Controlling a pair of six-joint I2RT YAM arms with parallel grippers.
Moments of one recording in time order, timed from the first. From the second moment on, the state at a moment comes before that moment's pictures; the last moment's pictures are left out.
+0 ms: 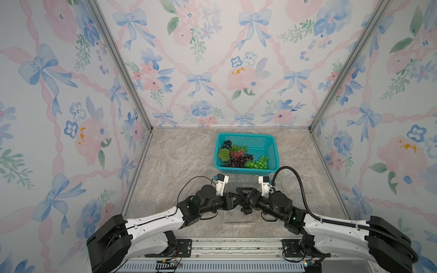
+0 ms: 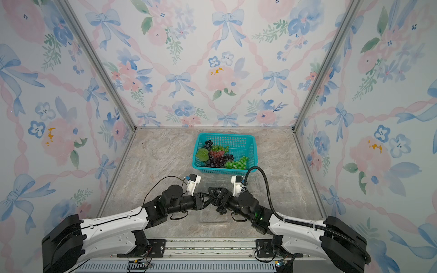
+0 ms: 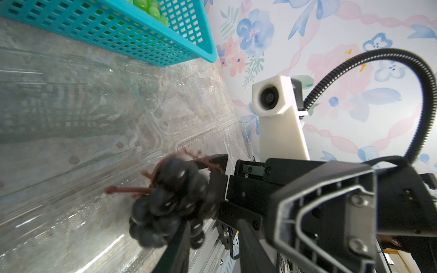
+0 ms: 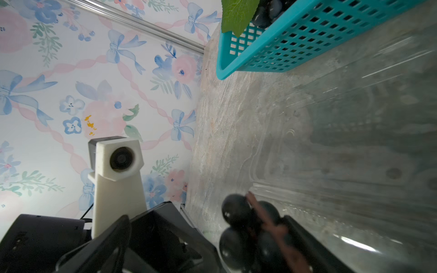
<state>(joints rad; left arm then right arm) -0.95 1.08 0.41 0.35 0.24 -1.00 1.01 1.18 0.45 0.48 0.07 1.24</state>
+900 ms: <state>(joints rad) -0.75 1.18 0.76 0.04 0.00 -0.78 0.63 1.23 1.05 -0.27 0.08 0.66</state>
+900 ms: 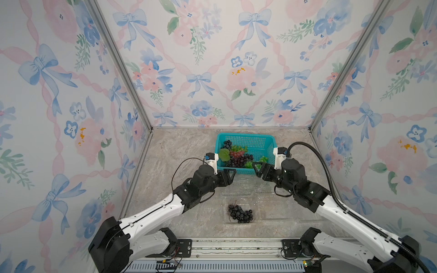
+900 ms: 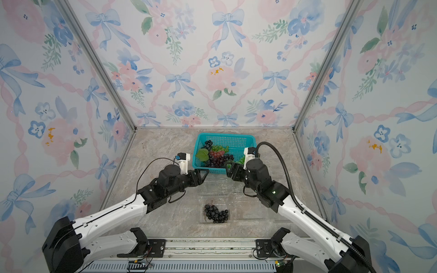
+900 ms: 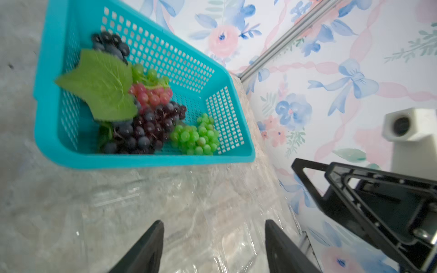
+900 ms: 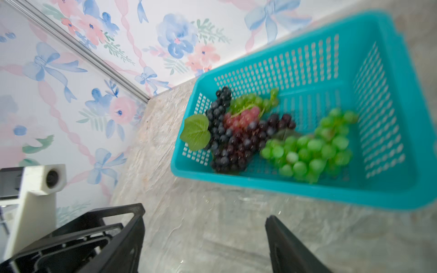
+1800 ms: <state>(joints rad) -0.56 1.62 1.09 -0.03 0.13 -0.66 0.41 1.91 1.56 -0.79 0.05 0.35</state>
